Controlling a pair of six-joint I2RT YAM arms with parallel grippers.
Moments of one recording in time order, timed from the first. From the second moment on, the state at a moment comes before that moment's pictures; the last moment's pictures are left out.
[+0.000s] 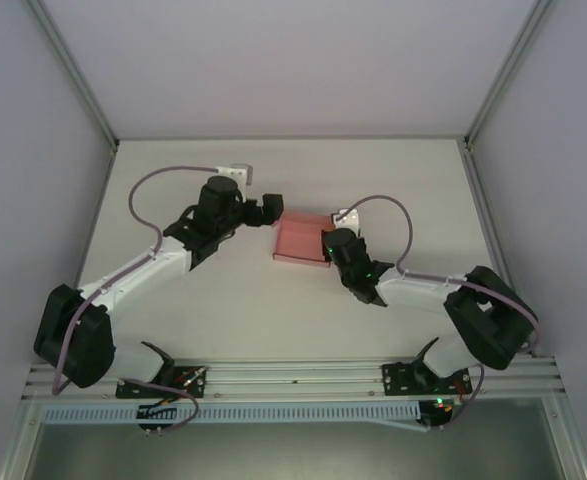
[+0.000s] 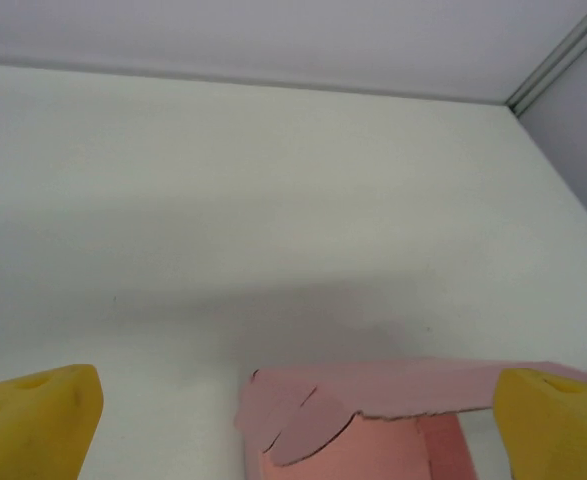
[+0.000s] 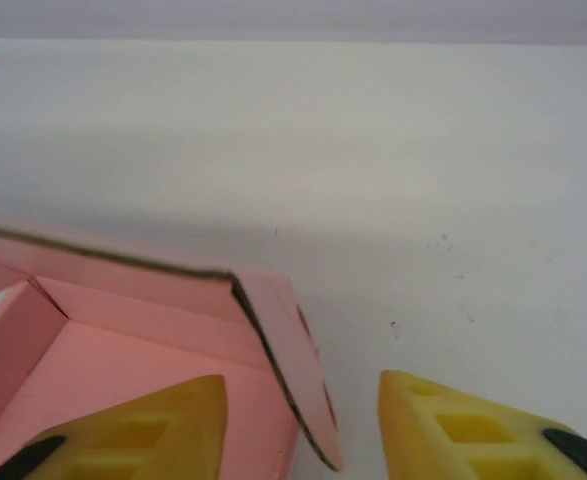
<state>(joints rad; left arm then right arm) -0.58 1.38 1.01 -0.09 -0.03 -0.41 0.79 1.43 0.62 0.29 0.57 0.35</state>
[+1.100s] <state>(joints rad) -0.60 1.75 1.33 -0.49 0.14 0.02 0.61 1.43 0.85 -0.14 0.18 0.24</state>
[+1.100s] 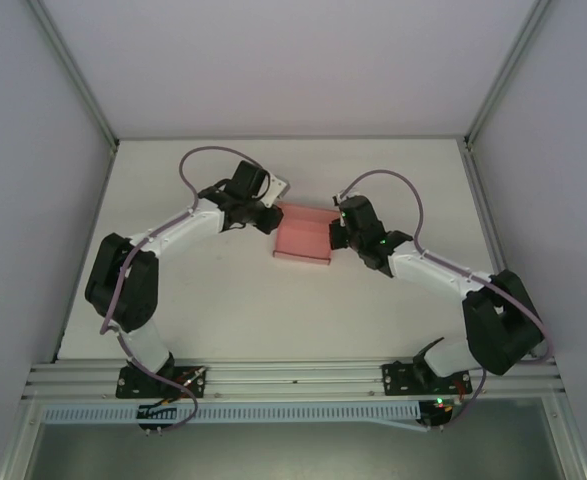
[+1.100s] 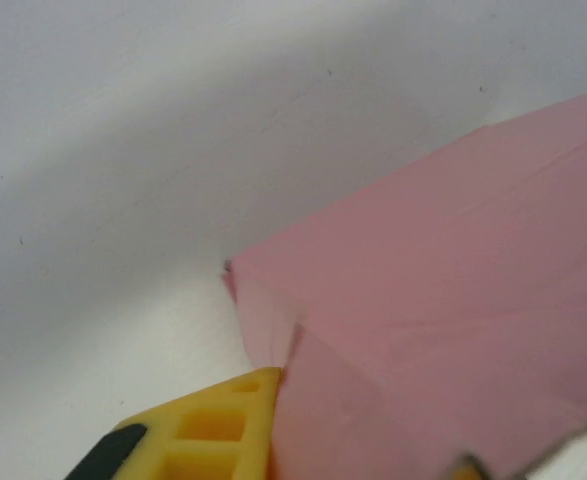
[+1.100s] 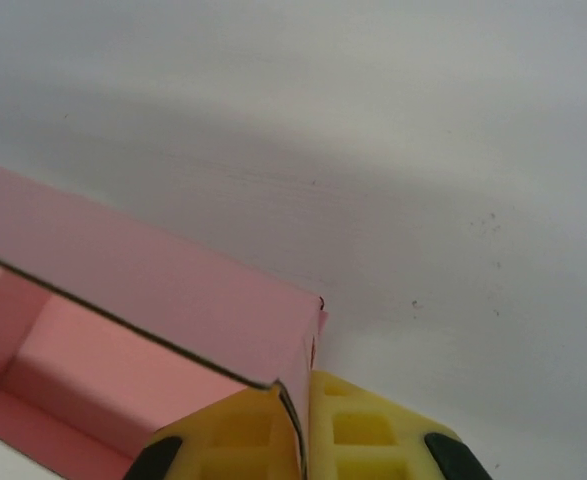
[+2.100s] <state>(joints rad) -0.60 1.75 1.13 -0.16 0.14 -0.23 0.65 1.49 0.81 -0.01 0.21 0.45</state>
